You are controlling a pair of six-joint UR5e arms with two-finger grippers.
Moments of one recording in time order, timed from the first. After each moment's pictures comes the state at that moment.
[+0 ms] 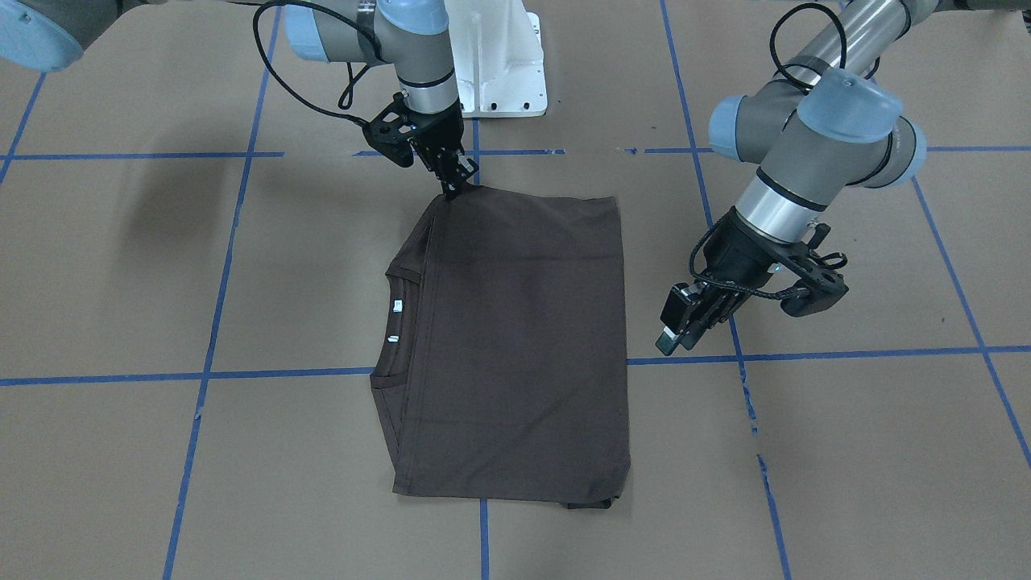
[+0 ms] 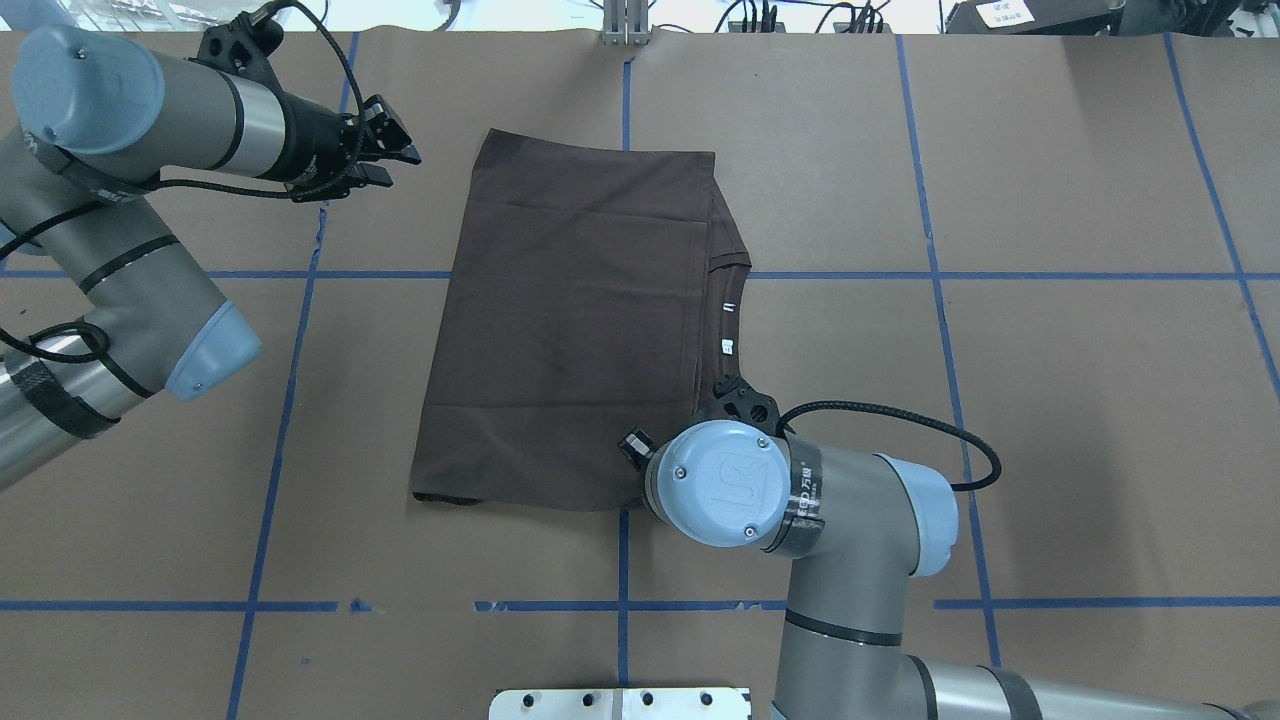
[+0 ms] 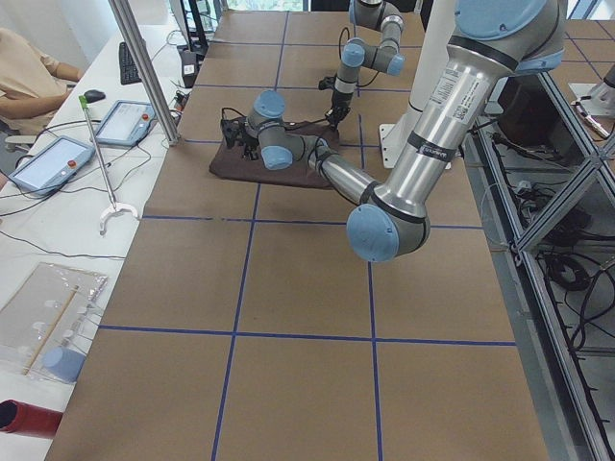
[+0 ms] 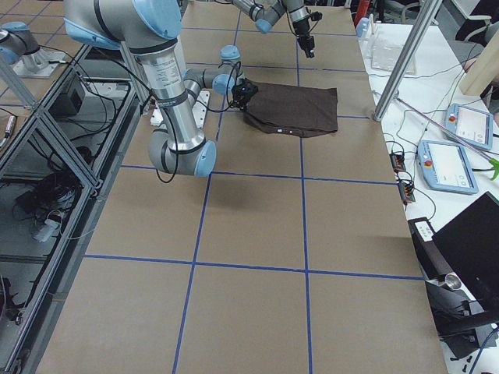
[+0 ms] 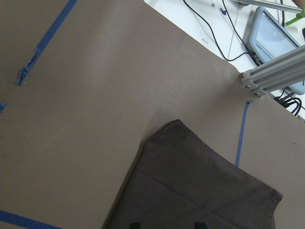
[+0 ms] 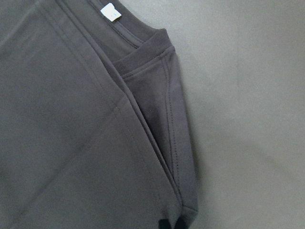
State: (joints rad) left arm -0.87 -2.05 -1.59 -2.28 -1.93 -1.63; right arm 0.28 -0.98 1.83 -1.54 1.60 2.19
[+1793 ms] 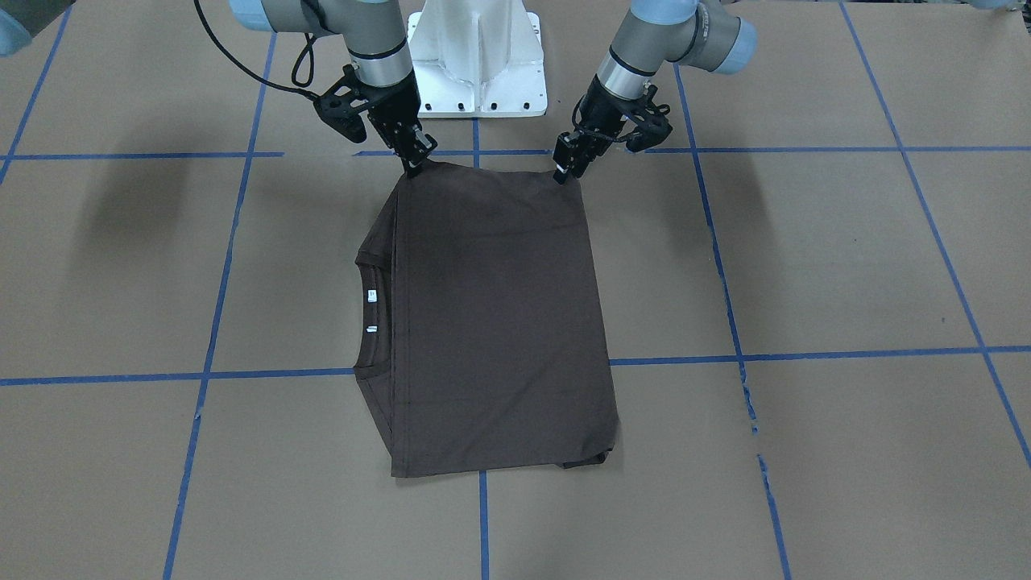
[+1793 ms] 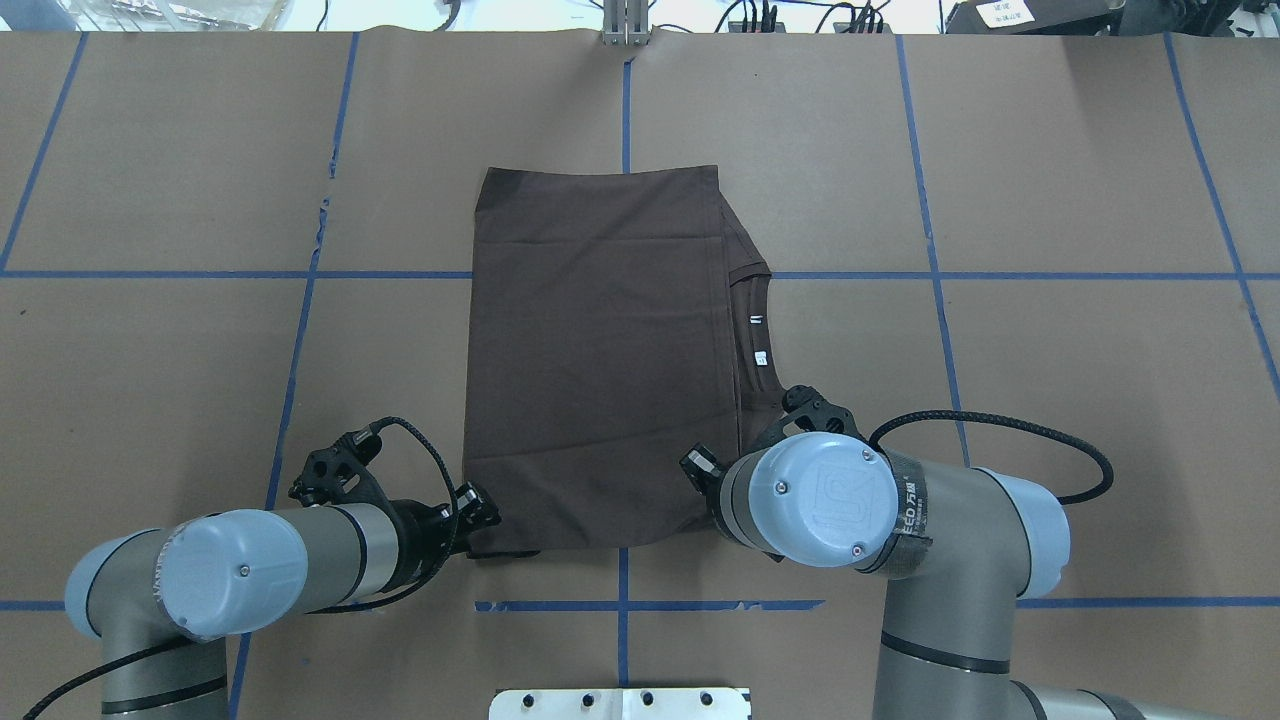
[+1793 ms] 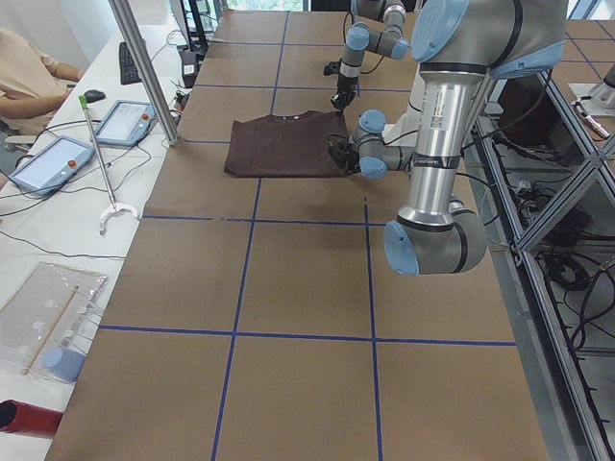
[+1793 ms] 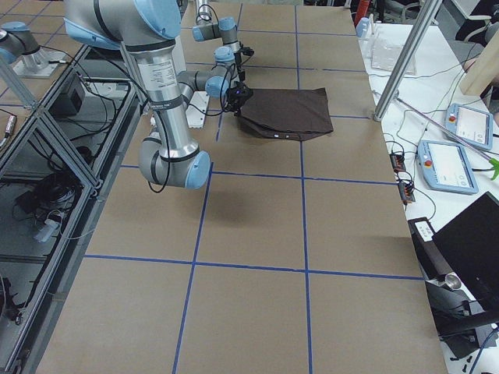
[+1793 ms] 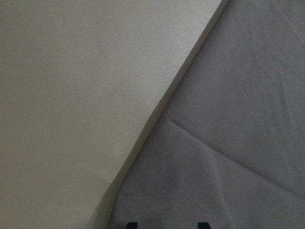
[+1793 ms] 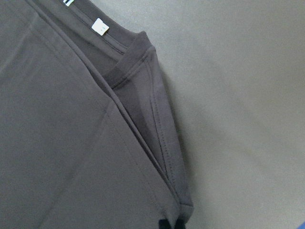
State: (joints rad) left arm -0.23 -1.78 -1.92 -2.13 -1.55 -2.07; right arm 0.28 -1.12 1.98 -1.57 1.63 2.18
